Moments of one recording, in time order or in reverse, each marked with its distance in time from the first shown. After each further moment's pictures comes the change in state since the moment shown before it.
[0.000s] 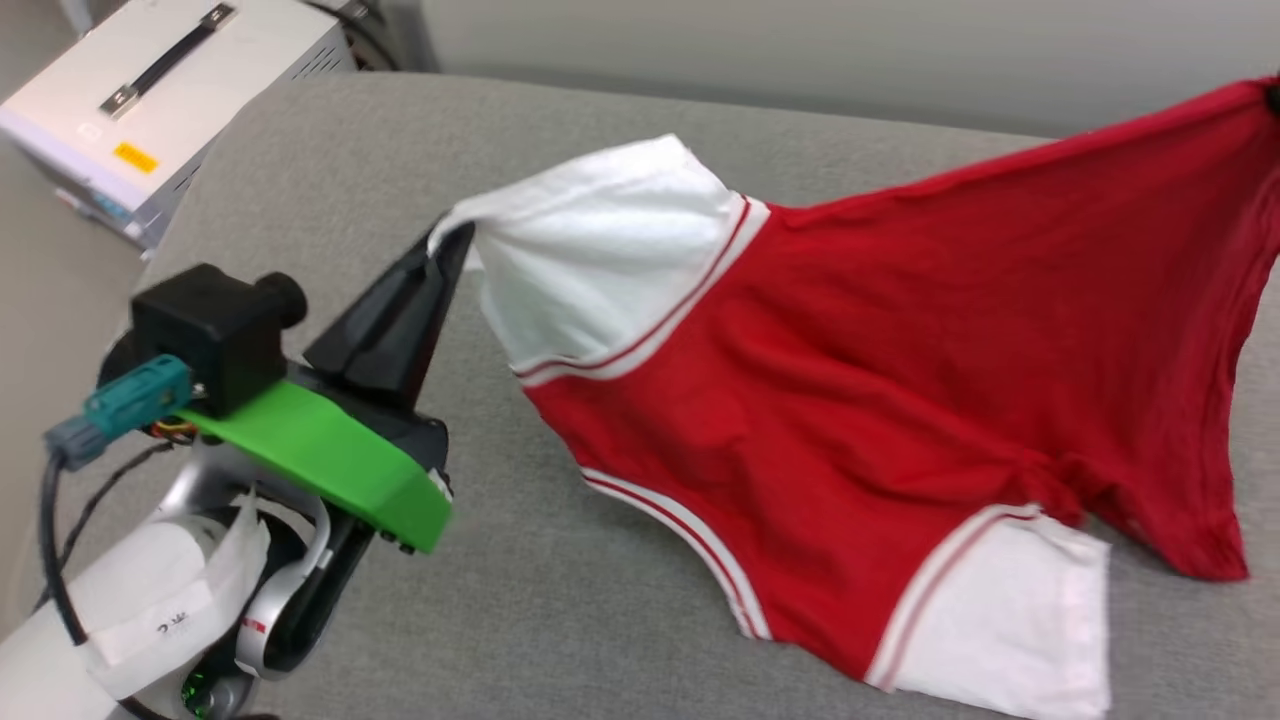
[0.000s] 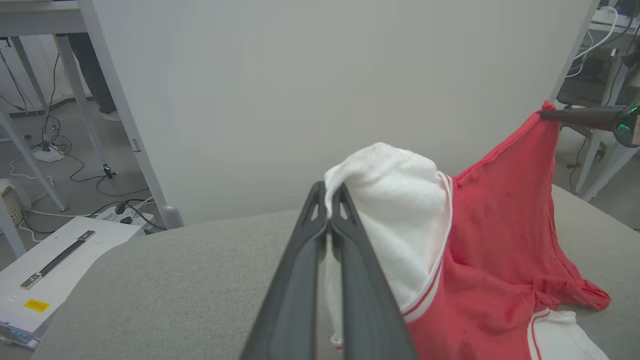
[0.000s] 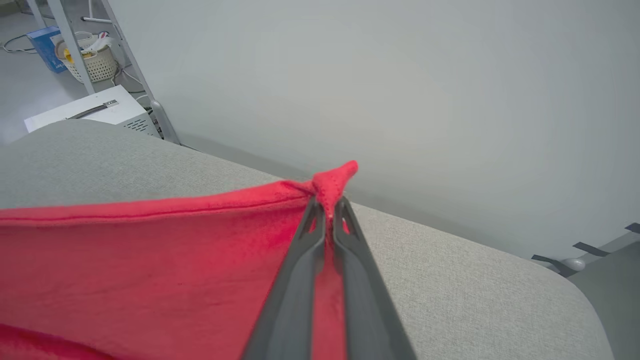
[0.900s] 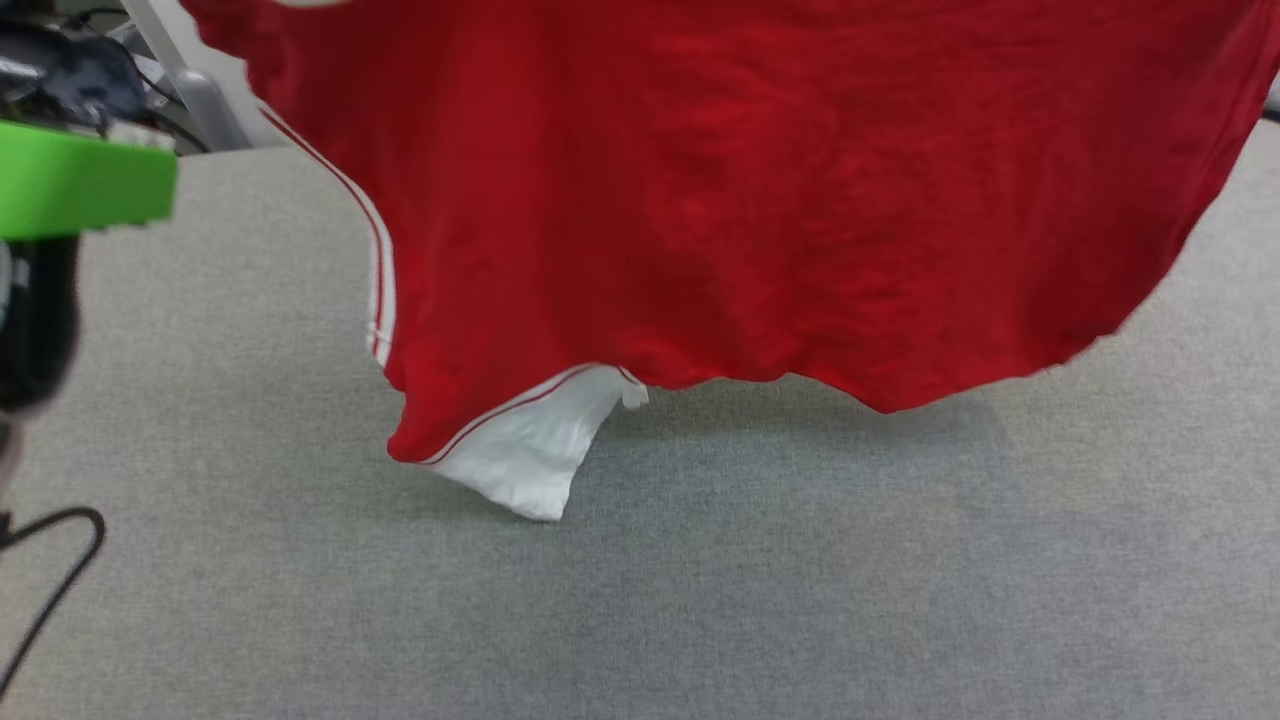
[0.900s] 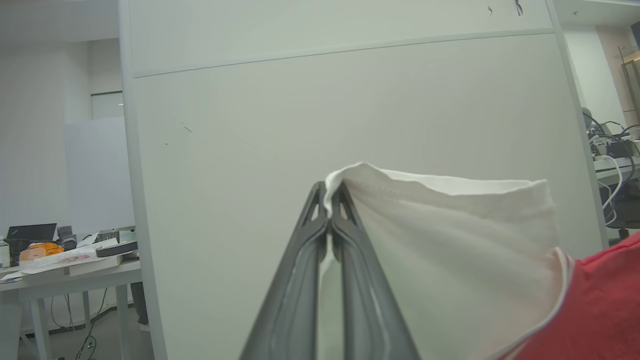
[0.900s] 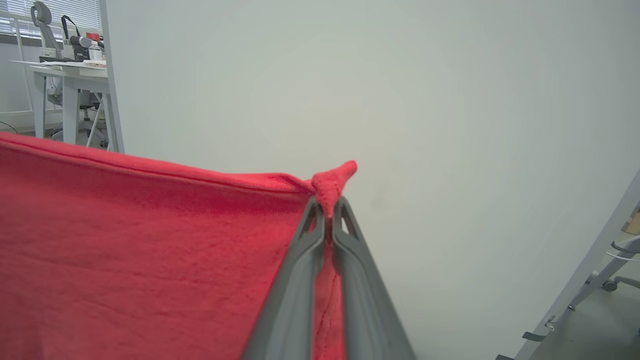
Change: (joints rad) left arm -0.355 0.061 0.222 0.072 0.111 0.029 -0.116; right arm -0.099 0.088 -0.069 -0.312 -0.006 0.000 -0.093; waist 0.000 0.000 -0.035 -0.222
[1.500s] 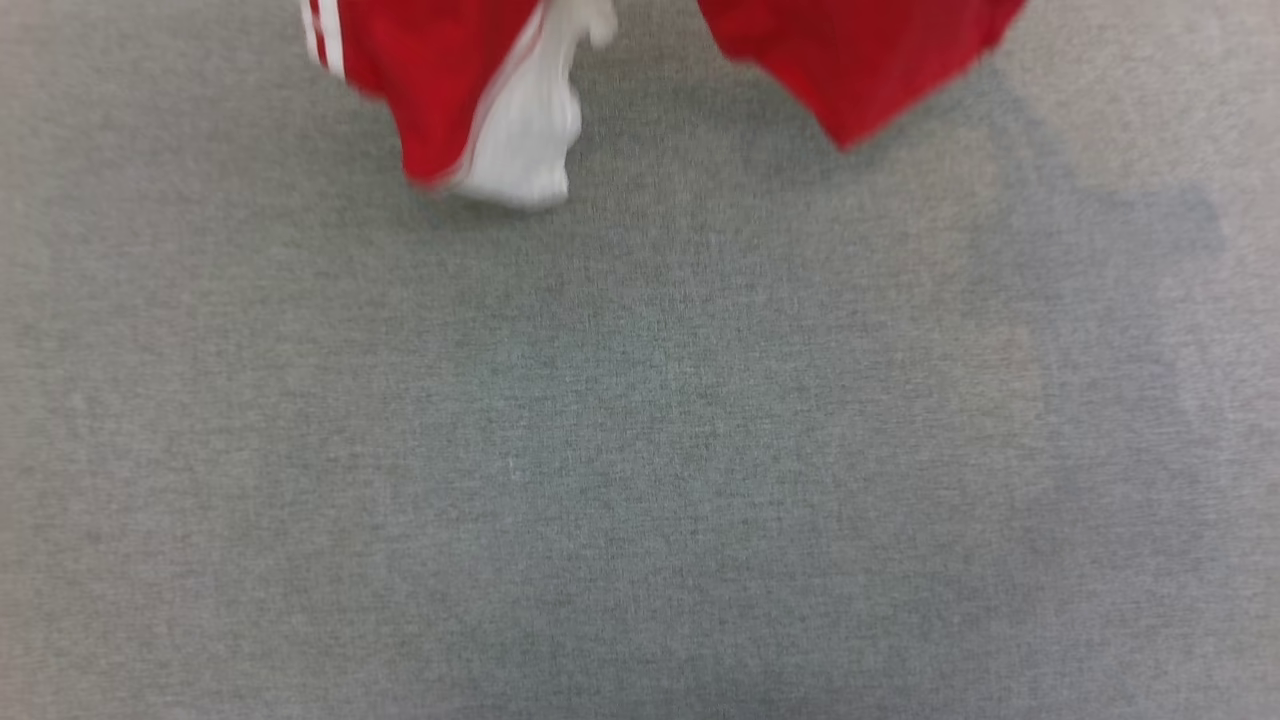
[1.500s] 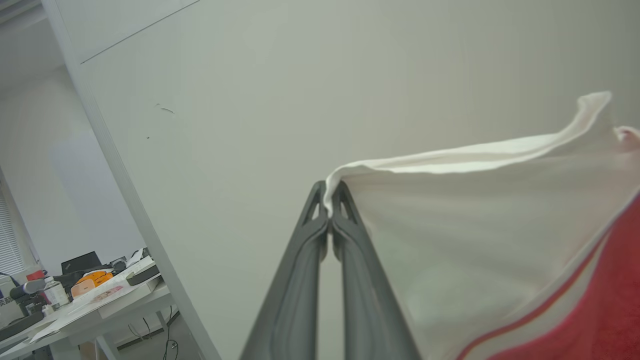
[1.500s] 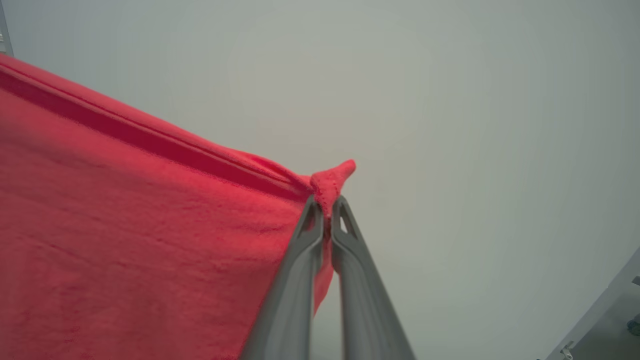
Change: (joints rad) left arm -0.663 0.038 -0.086 0.438 0.140 -0.312 0.131; right arm -0.418 -0.003 0.043 0.249 -0.062 0.000 -0.111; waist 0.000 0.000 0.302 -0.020
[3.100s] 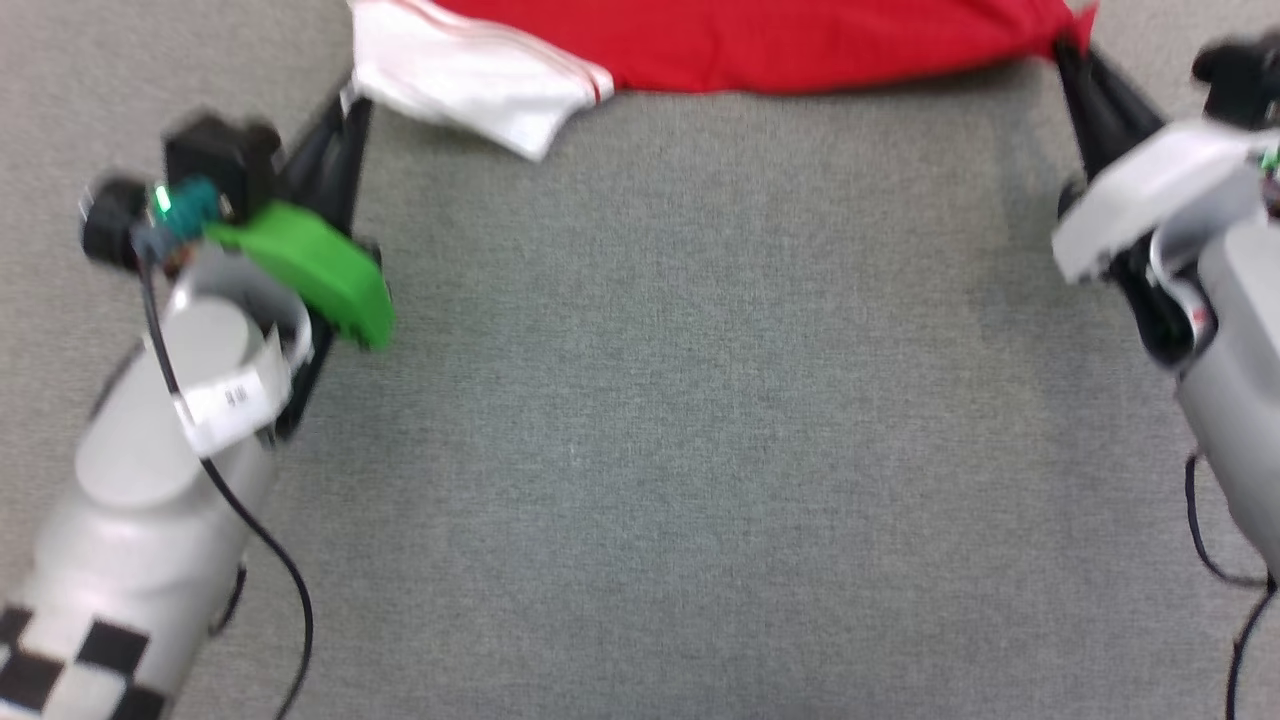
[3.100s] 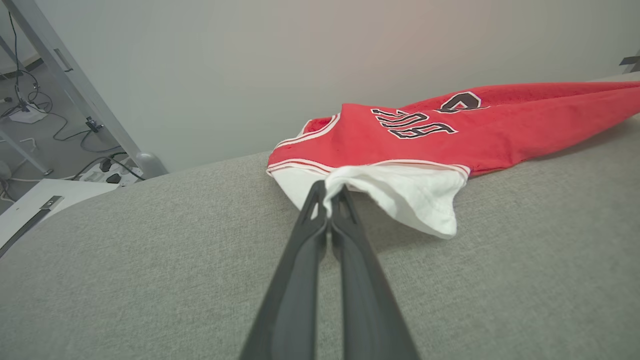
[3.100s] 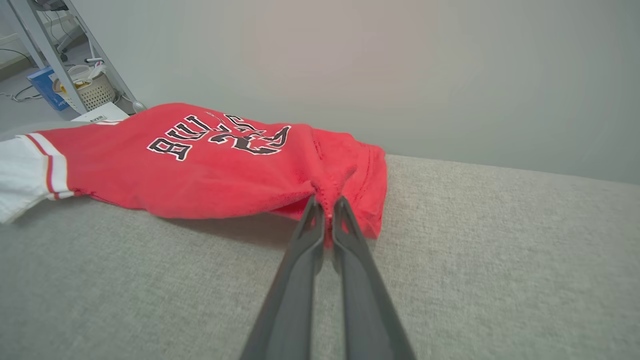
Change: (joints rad) left arm 0.658 -0.384 -0.067 0.495 0.016 -0.105 -0.359; right arm 0.219 0.135 0.435 0.691 0.156 0.000 -0.569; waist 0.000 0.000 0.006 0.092
